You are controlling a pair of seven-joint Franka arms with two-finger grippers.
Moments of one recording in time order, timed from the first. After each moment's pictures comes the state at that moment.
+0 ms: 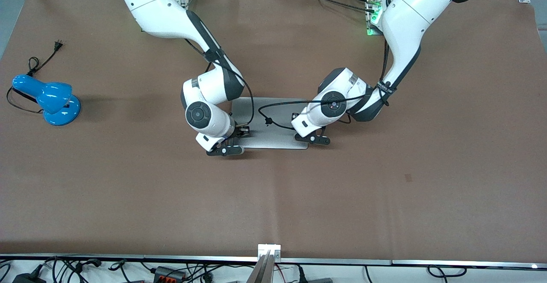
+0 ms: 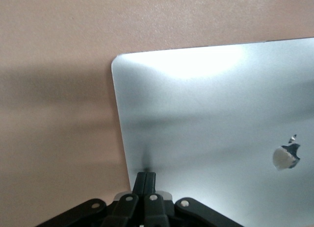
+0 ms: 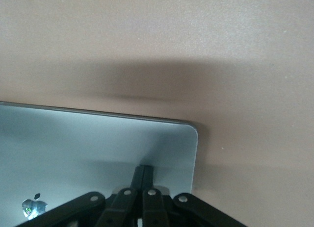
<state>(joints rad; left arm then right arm) -0.17 0.74 -0.49 -1.72 0.12 2.30 -0.54 0.59 0.75 -0.05 -1.59 0.31 2.28 0.29</state>
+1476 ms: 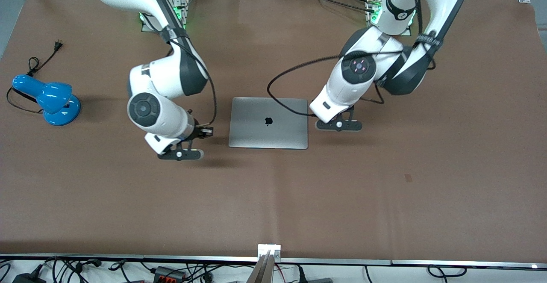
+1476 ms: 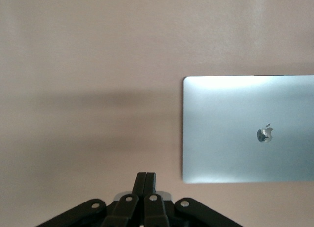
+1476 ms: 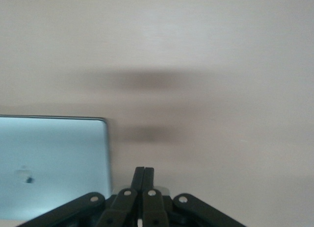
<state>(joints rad) -0.11 0.37 -0.49 -1.67 0.12 1.89 -0.62 0.59 0.54 -0.26 -1.53 0.20 1.93 0.28</state>
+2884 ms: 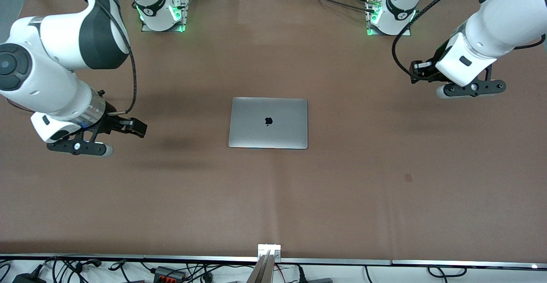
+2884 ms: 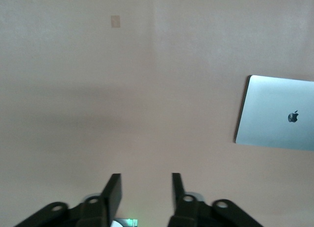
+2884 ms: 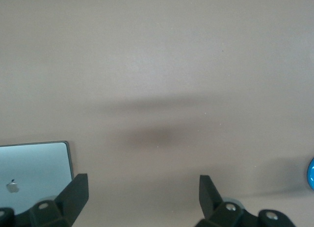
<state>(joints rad) 0.07 0.07 -0.29 -1.57 -0.04 1.49 -0.34 0.50 0.38 -0.39 -1.38 0.13 1.73 0.22</state>
